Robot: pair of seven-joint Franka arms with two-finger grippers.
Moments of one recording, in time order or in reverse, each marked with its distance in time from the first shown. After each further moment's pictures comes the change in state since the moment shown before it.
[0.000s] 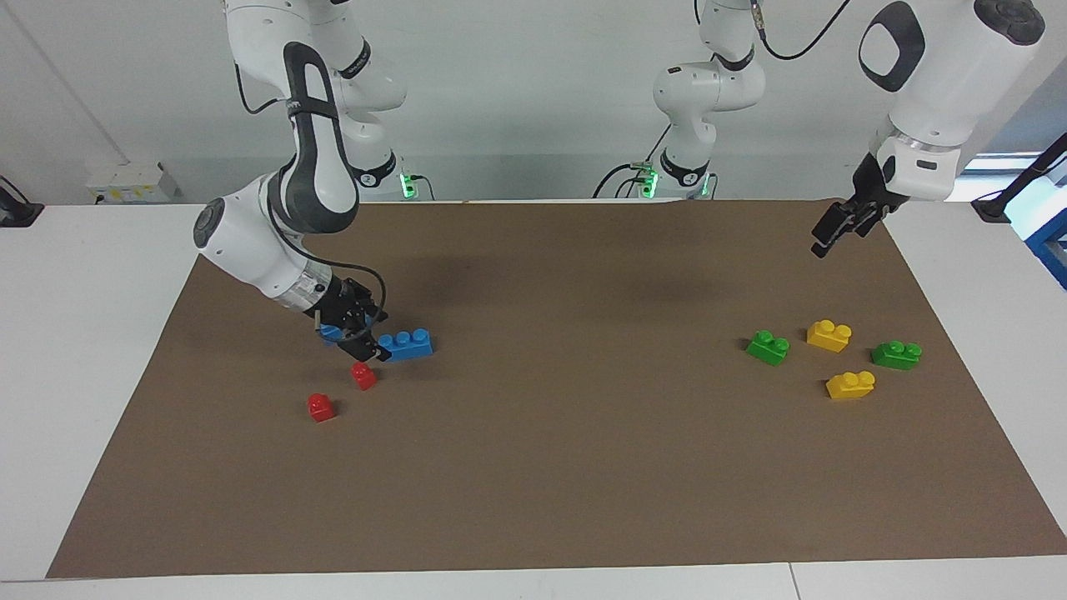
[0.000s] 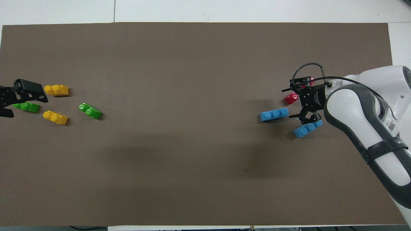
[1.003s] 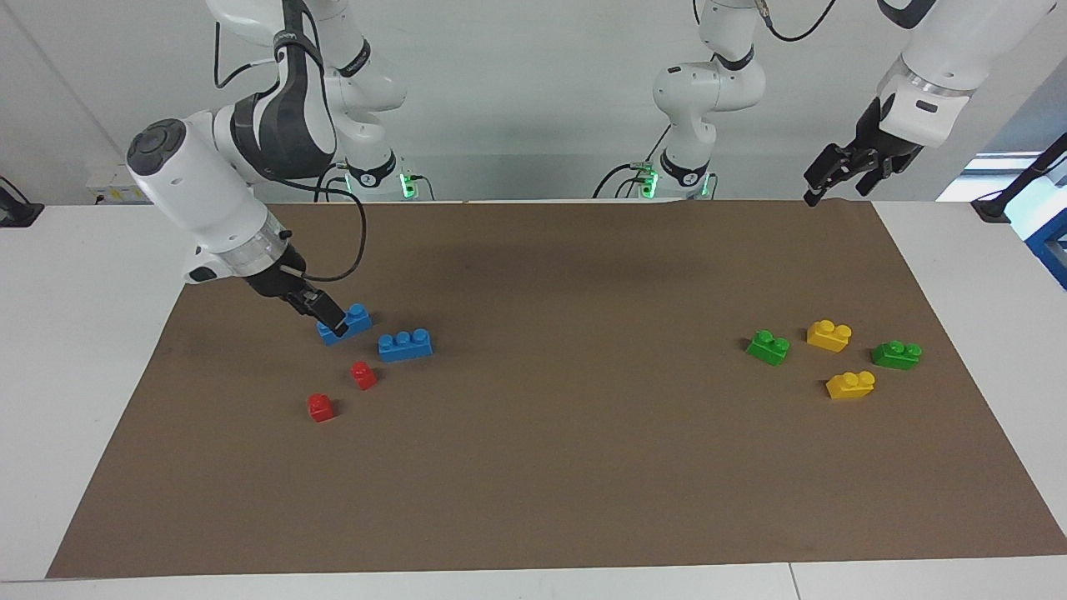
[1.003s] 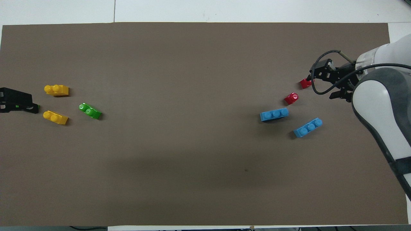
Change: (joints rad) left arm -0.015 0.000 0.000 0.138 -0.034 -0.169 0.163; right arm -0.019 -0.041 -0.004 0.243 -0.364 -0.218 -0.438
